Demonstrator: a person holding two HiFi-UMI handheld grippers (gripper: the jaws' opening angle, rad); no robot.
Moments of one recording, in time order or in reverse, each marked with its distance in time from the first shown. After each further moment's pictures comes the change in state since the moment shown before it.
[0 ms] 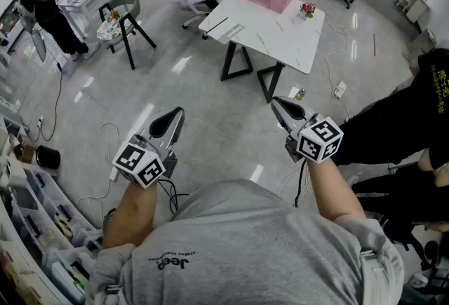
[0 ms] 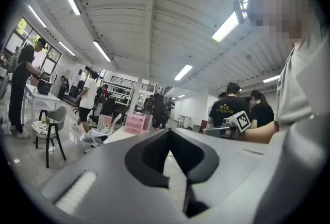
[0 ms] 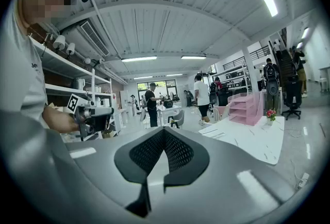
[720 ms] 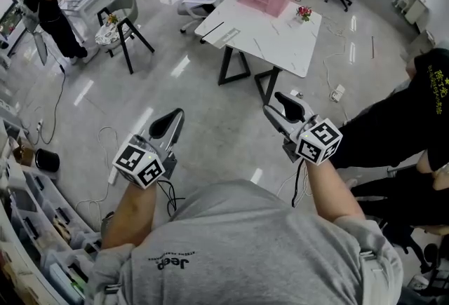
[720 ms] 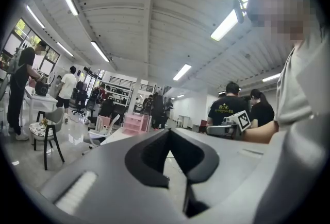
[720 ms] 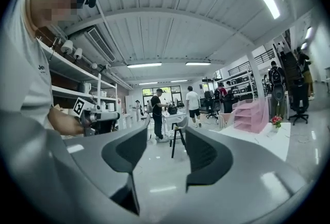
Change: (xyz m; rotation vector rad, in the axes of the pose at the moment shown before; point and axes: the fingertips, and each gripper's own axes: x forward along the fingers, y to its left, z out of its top) left arm 0.023 -0.011 0.002 0.011 0.001 -0.009; right arm -0.009 -0.010 0.016 -0.021 -0.071 0.054
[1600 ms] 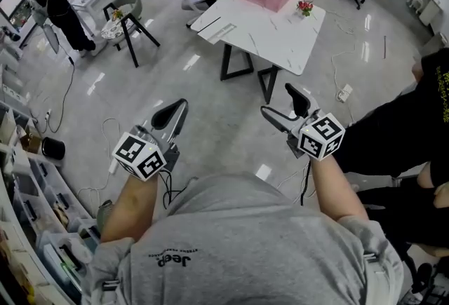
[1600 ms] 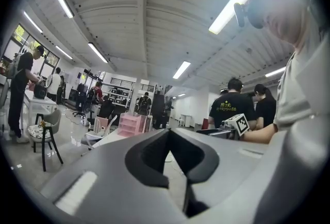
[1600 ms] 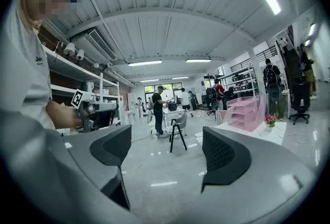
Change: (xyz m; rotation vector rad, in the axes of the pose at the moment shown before) left arm 0.072 -0.072 0.001 0.029 -0.004 0.023; right arm -0.058 -0.073 -0.006 -0.001 0.039 0.038
